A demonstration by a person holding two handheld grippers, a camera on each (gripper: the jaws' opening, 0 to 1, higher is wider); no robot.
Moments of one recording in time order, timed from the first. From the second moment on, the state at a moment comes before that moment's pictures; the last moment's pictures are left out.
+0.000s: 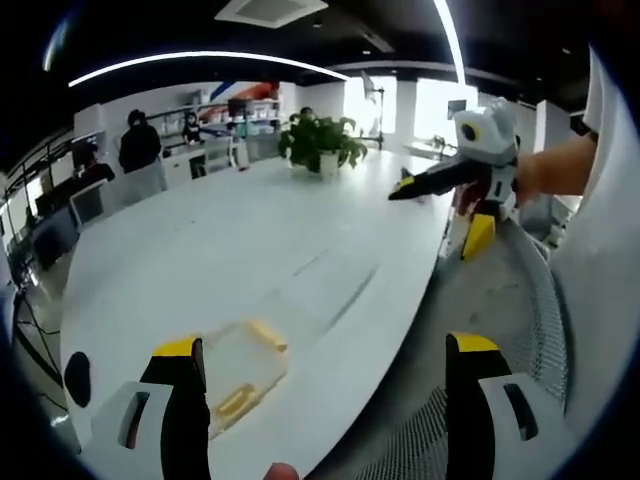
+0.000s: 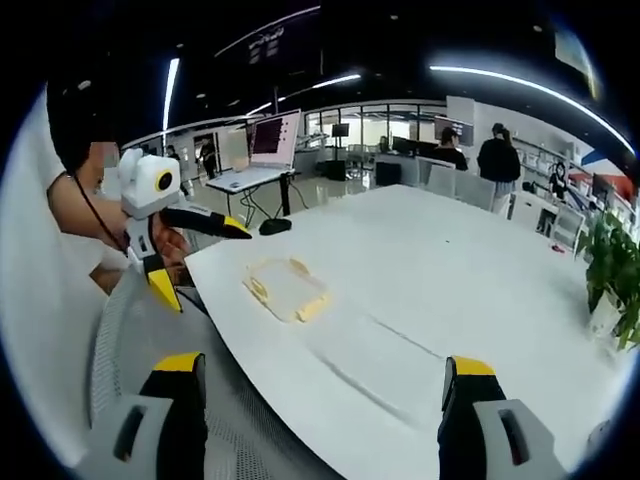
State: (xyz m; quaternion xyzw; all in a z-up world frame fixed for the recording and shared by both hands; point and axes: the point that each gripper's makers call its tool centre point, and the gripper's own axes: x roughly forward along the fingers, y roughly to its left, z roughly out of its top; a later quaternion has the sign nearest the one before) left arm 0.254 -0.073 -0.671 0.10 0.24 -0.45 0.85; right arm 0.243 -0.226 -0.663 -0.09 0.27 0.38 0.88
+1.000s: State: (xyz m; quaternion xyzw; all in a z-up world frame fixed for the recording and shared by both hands) left arm 0.283 -0.020 -0.669 0.15 0.25 -0.47 0.83; right arm 0.283 -0.184 -0.648 -0.16 0.26 0.42 0.86
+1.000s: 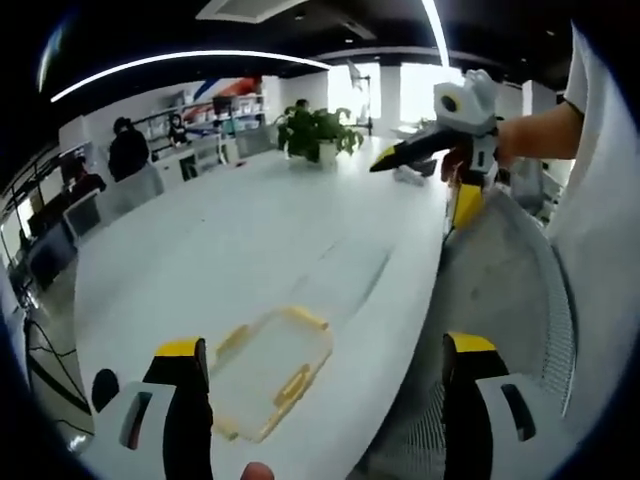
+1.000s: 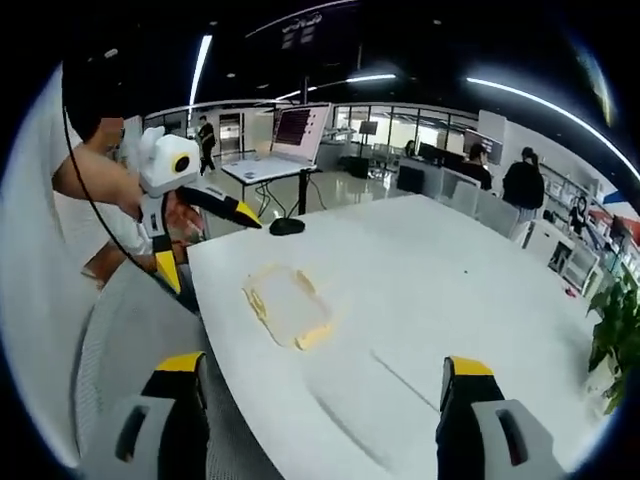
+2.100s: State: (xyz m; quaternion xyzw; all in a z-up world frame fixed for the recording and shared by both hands) left arm 0.320 0.038 -0.692 0.22 0.26 -0.53 0.78; right arm 0.321 -0.126 -0.678 -0.24 0.27 0.48 0.80
